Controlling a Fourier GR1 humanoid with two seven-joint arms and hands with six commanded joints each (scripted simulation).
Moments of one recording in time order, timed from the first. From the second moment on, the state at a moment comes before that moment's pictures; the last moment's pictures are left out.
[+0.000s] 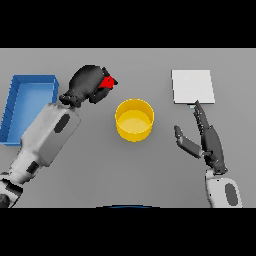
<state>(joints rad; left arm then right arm) -0.75 0.28 -0.42 -1.09 -0.62 -0.04 0.12 0.06 -0.07 0.09 -1.65 0.16 0.00 -0.05</state>
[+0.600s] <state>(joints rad) -1.02 0.32 -0.76 -0.95 -0.84 -0.37 0.15 0.05 -0.05 0.06 -1.65 0.10 0.01 -0.02</state>
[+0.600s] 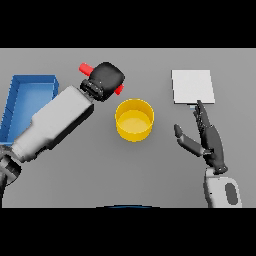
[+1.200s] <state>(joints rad) -1.18 0.29 -1.04 -0.88 -0.98 -0.40 0.09 0.06 -0.04 0.07 -1.65 0.11 0.01 -0.03</state>
